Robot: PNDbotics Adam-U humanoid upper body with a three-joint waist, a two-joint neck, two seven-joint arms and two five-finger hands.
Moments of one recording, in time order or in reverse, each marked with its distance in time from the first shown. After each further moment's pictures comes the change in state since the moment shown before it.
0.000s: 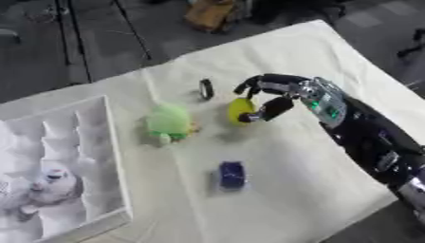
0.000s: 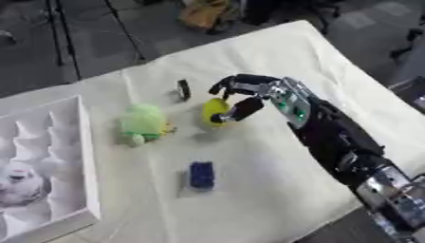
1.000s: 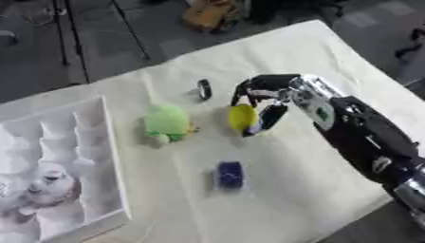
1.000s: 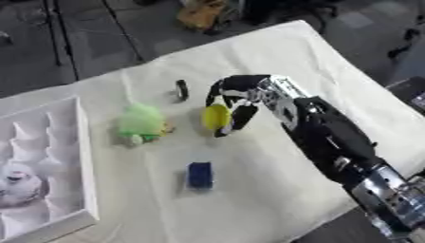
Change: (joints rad) left arm 0.000 0.000 0.000 0.000 0.000 0.000 0.000; right arm 0.013 0.018 0.022 -0.069 0.293 -0.077 -0.034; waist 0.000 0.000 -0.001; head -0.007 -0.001
